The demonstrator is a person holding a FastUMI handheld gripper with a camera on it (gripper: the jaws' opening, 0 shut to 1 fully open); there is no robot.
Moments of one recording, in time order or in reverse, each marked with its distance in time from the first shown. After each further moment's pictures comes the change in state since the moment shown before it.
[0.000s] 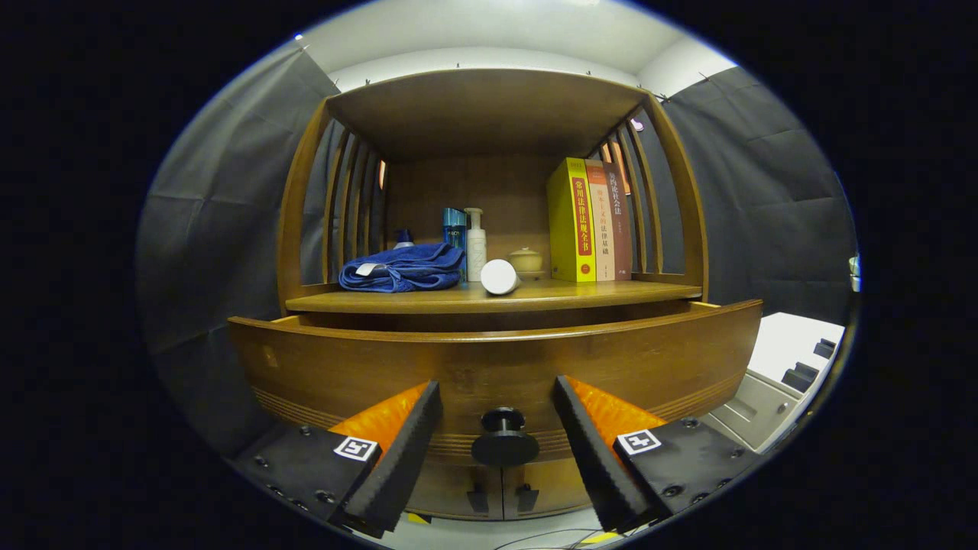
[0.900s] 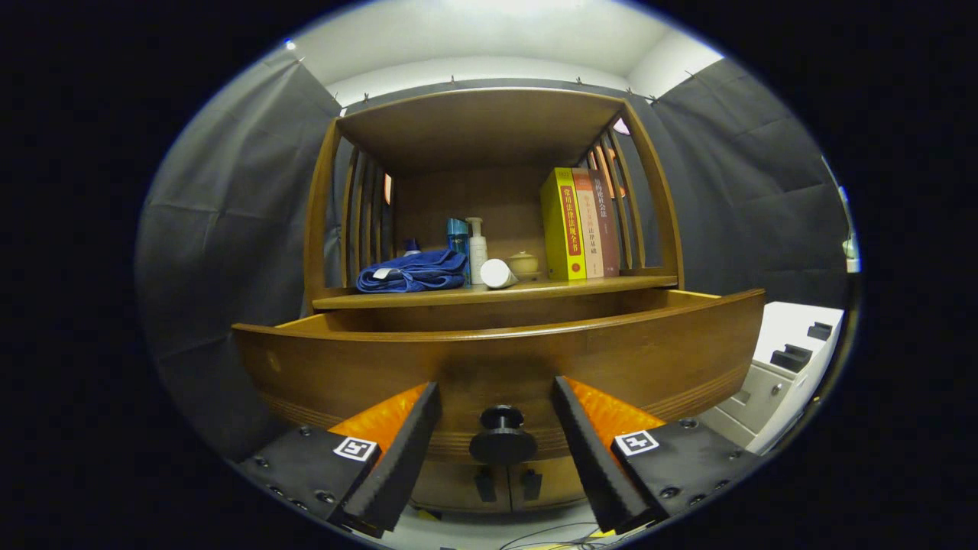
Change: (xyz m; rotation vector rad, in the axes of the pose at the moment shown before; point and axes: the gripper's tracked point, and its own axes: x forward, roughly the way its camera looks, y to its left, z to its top) arm -0.062 -0.005 -0.015 0.008 -0.031 0.007
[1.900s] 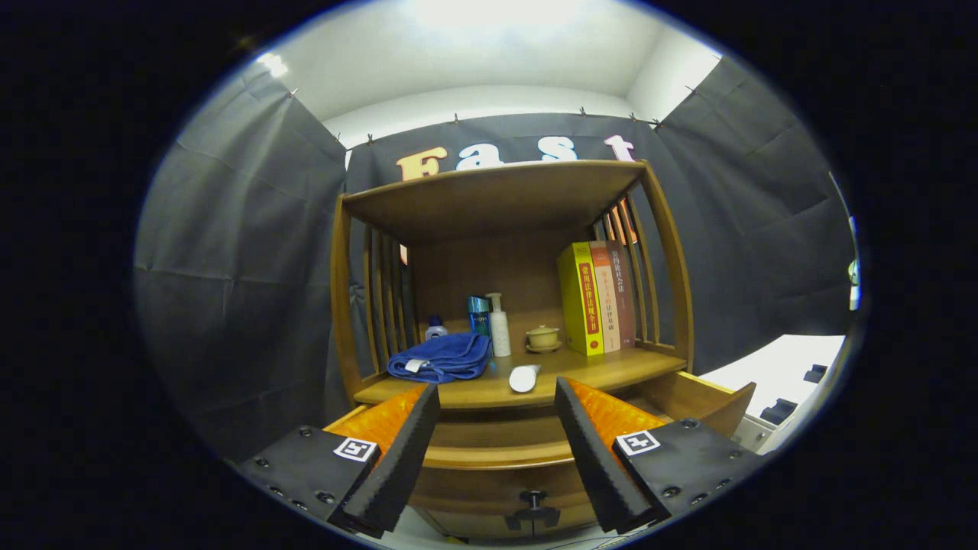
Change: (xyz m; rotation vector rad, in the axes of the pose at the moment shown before) arm -0.017 0.022 0.129 0.076 -0.133 0.063
